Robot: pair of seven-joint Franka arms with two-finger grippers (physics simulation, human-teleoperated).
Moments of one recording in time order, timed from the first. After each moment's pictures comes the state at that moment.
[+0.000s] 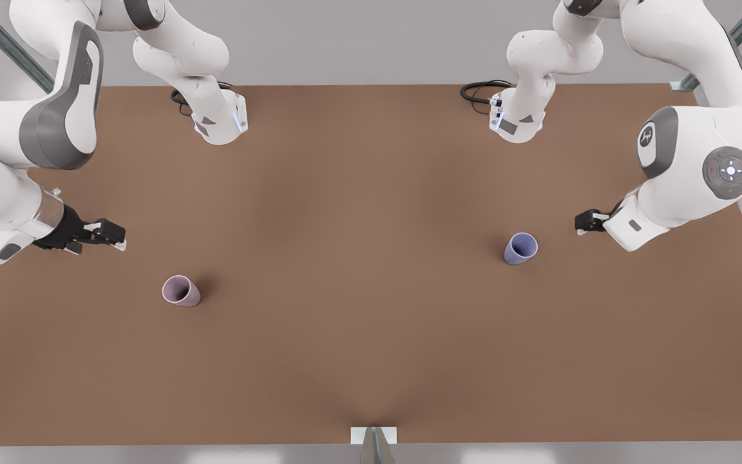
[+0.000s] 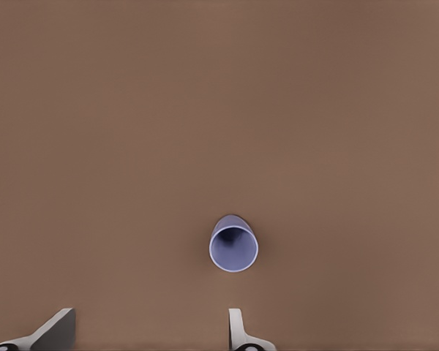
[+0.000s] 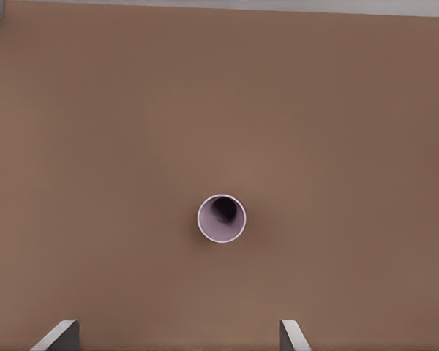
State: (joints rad) left arm -0.09 0.19 0.03 -1.50 0.01 1.54 0.07; right arm -0.02 0.25 -0.01 -1.33 0.06 1.55 -0.10
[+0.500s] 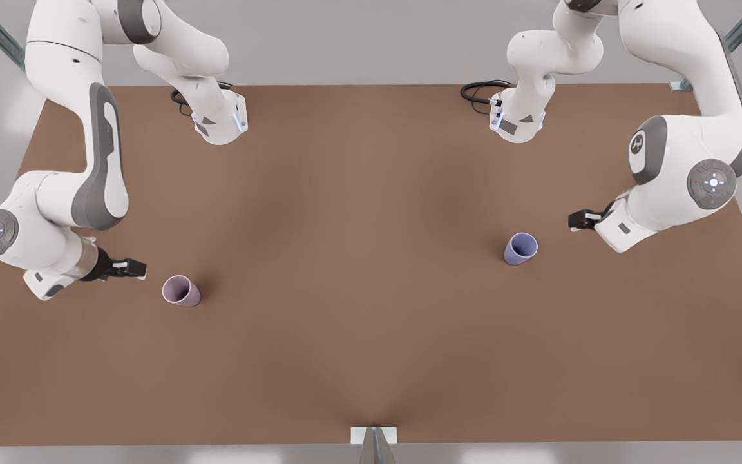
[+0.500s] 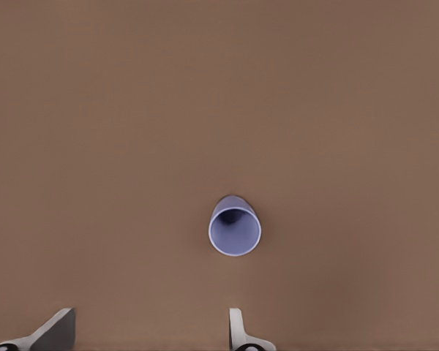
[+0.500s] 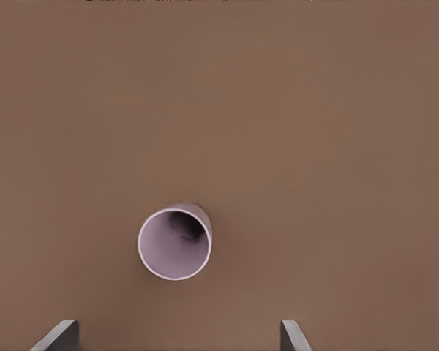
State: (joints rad) left arm -0.09 0.16 0.04 -1.61 0.01 1.55 0.05; right arm -0.07 0.33 0.00 -1.61 0.04 1.86 -0.11
